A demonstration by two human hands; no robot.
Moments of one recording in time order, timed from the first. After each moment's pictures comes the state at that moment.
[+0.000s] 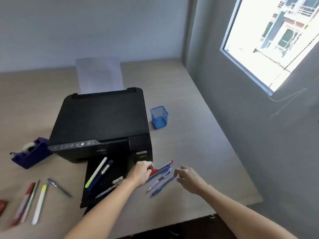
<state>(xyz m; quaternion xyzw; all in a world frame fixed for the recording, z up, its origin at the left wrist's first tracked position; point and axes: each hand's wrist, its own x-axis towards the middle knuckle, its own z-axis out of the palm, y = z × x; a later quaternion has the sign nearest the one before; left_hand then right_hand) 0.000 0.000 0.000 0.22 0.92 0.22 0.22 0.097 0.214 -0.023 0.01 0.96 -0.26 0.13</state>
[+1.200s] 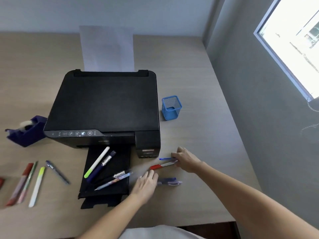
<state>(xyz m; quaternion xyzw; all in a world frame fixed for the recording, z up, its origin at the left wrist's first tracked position) 0.037 -0.005 -0.063 0.30 0.93 0.00 0.21 -0.011 0.219 -0.055 -0.09 0.95 -0.14 0.25</state>
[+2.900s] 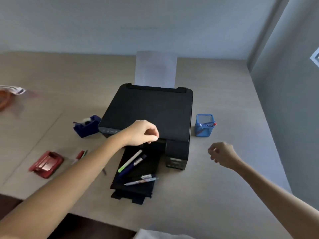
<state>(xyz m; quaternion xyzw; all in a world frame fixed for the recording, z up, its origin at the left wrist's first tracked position) -0.092 -0.076 0.165 0.17 0.92 0.26 0.22 -0.063 0.251 0.038 0.08 0.93 -0.33 0.15</state>
